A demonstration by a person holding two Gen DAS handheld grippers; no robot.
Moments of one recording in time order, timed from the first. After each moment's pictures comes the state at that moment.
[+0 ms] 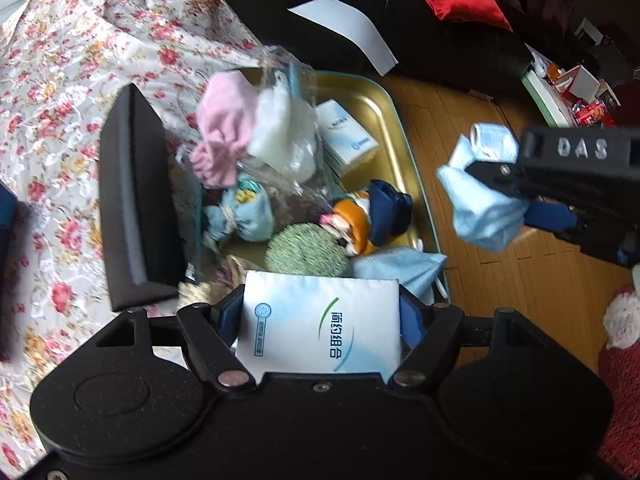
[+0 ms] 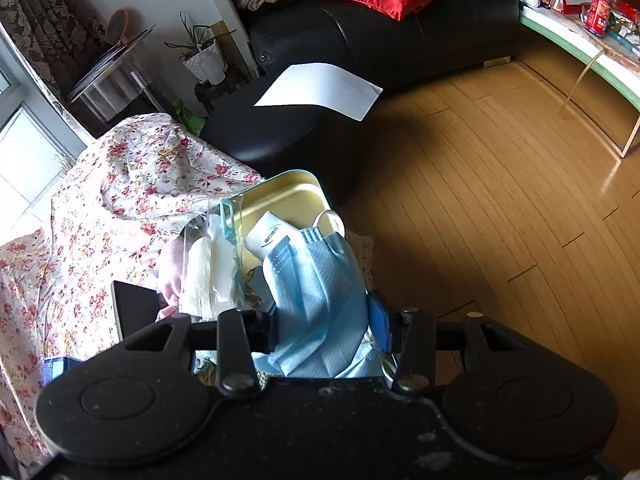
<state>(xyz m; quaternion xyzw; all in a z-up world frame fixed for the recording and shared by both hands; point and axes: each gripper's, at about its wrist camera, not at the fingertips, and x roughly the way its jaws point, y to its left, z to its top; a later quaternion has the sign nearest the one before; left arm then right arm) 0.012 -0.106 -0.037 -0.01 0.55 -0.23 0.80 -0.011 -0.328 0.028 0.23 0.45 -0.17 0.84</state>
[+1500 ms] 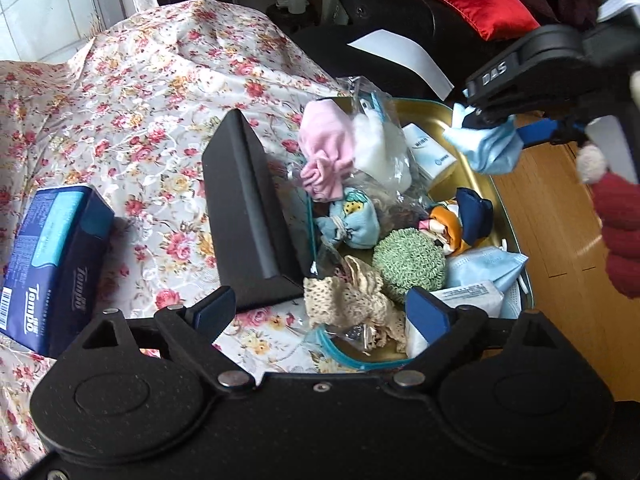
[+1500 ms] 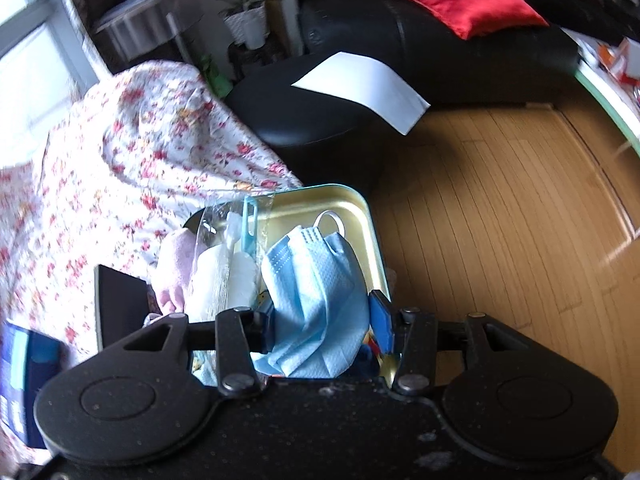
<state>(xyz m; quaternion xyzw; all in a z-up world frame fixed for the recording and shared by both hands) -0.003 -0.063 -0.027 0.05 0.50 -0.15 0.85 0.069 -0.291 0.009 0.11 0.50 -0.12 0.85</state>
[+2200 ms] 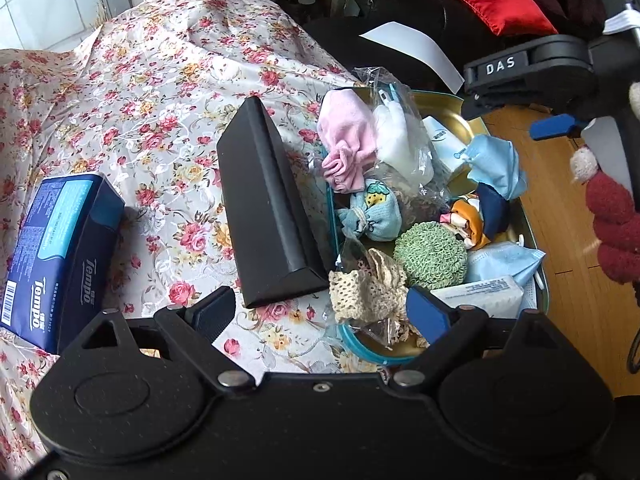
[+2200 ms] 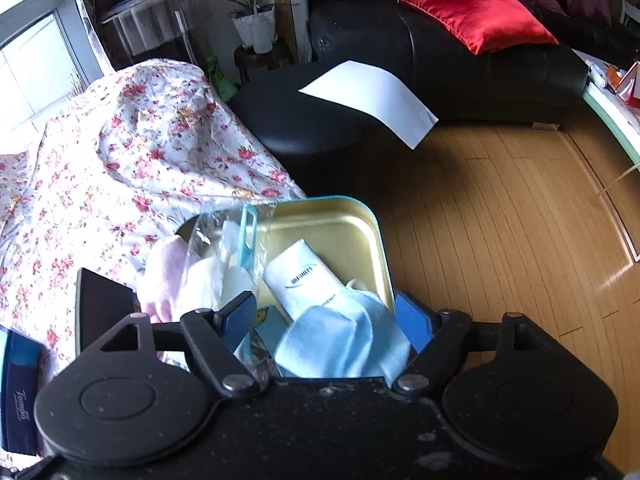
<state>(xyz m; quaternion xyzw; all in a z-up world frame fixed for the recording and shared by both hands) 0.003 -0.051 -0.034 0.05 0.51 -0.14 0.85 0.081 -0.289 -0.001 0.10 0.48 -0.12 0.86</state>
